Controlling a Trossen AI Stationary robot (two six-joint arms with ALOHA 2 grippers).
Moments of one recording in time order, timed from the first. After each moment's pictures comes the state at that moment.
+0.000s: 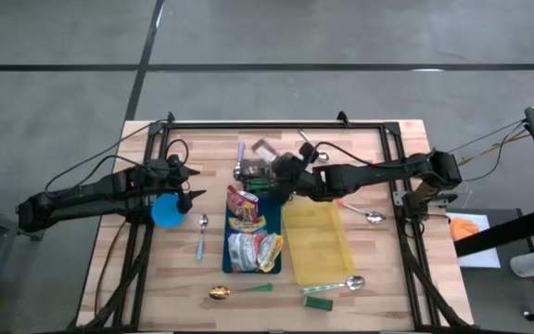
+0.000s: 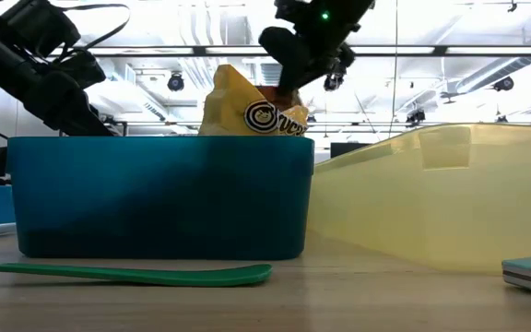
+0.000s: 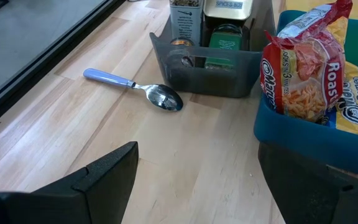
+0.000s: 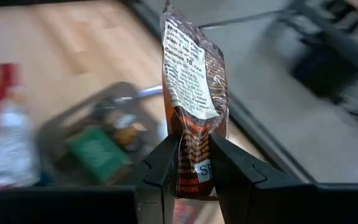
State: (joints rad) left arm 0.33 0.45 0.29 -0.45 -0.05 0.02; right arm 0.05 1.71 1.35 -0.44 0.74 0.27
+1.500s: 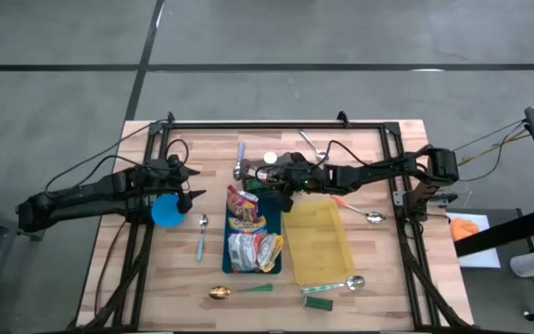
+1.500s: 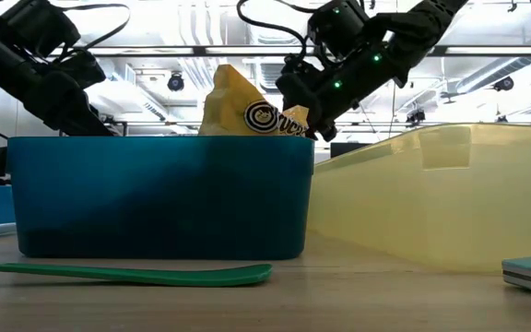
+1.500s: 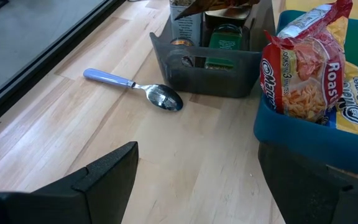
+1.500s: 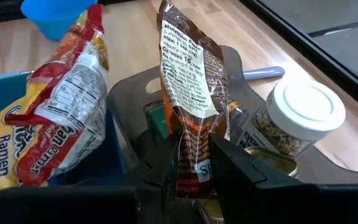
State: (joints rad) left arm 0.33 0.45 0.29 -0.45 -0.05 0.02; right arm -0.11 1.71 0.93 0.22 0.21 0.16
